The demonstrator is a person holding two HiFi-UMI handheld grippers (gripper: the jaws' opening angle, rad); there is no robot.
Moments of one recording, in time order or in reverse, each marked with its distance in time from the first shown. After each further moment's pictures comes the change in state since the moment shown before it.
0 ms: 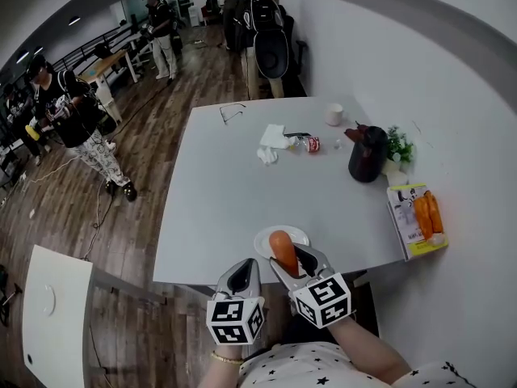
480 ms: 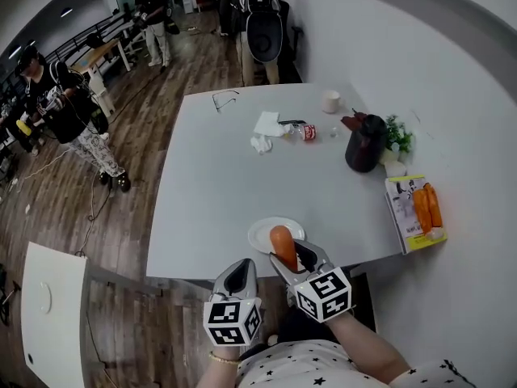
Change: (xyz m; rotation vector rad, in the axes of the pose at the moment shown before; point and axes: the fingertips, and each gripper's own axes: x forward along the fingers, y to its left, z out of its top) left arm 0.005 -0.002 -0.021 -0.022 0.044 0.001; right arm 0.004 -0.018 -0.023 0.057 0.036 0.004
